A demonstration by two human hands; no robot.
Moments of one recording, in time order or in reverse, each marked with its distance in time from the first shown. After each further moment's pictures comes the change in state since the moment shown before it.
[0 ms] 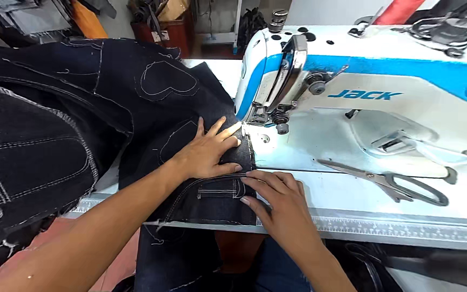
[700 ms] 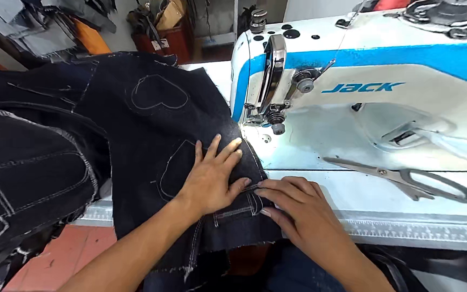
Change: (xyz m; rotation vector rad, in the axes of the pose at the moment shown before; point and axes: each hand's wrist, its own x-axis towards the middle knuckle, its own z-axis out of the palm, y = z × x) left_hand -0.024 0.050 0.021 0.036 0.080 -0.229; right_hand -0.010 0.031 -0.018 0.050 -0.071 -0.137
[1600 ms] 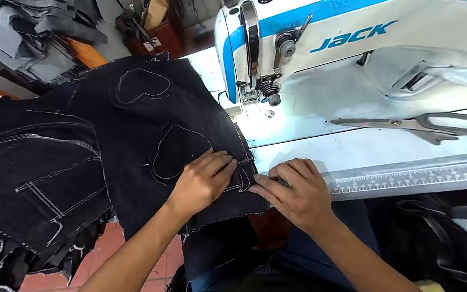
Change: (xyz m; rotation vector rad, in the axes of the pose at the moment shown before) left_hand -0.052 -0.036 -0.010 0.067 0.324 0.524; right_hand -0.006 -0.034 0.047 -0.068 0.411 -0.035
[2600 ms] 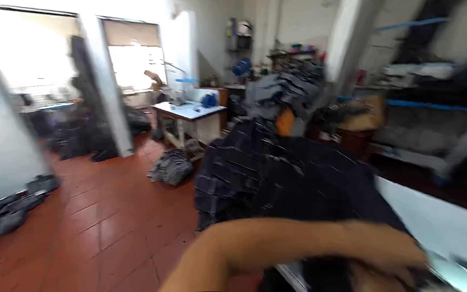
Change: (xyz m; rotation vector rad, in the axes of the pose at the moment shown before) left_hand 0.066 -0.032 -0.121 0.022 -0.397 -0.403; right_hand 0.124 -0.086 0.090 0.050 -0.582 -0.311
